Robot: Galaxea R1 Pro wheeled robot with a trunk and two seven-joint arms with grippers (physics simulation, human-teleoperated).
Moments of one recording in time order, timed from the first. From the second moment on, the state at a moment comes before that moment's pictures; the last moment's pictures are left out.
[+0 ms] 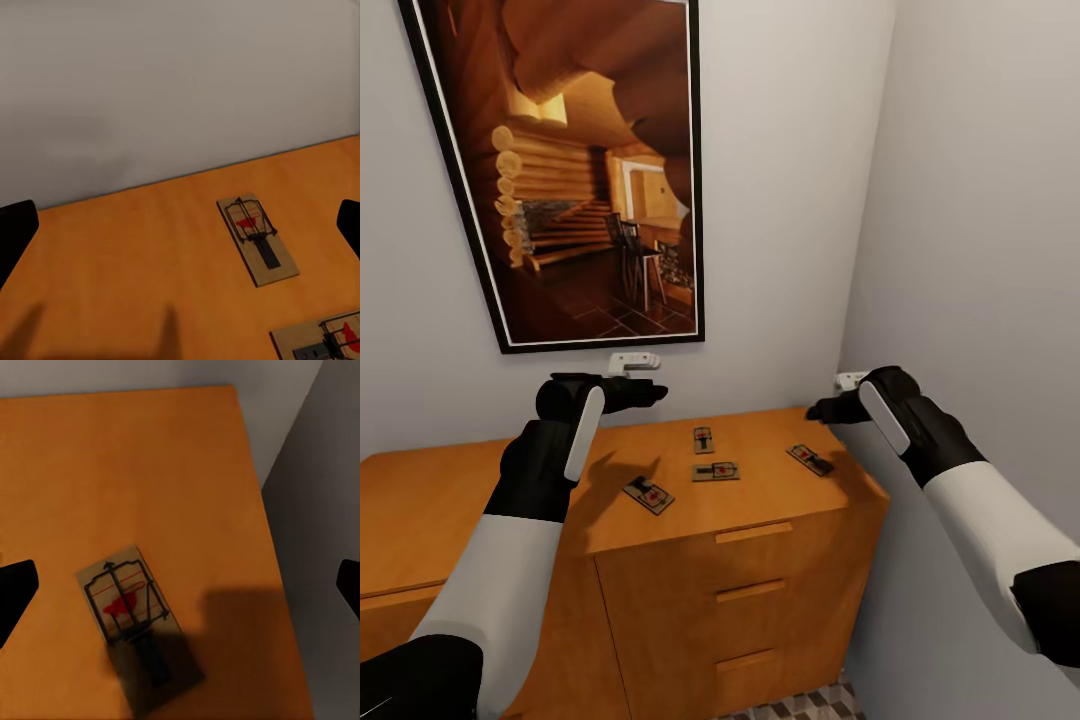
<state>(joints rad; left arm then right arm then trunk) -0.93 -0.07 -0.07 -1.31 0.10 1.04 -0.01 -1.10 -0.18 0.34 -0.89 -0.45 1.04 -0.09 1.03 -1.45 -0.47</state>
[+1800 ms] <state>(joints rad) -0.93 -0.07 -0.07 -1.30 0.10 1.03 -0.01 -1.10 -0.12 0.34 -0.77 -0.45 1.04 -0.09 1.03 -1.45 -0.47</state>
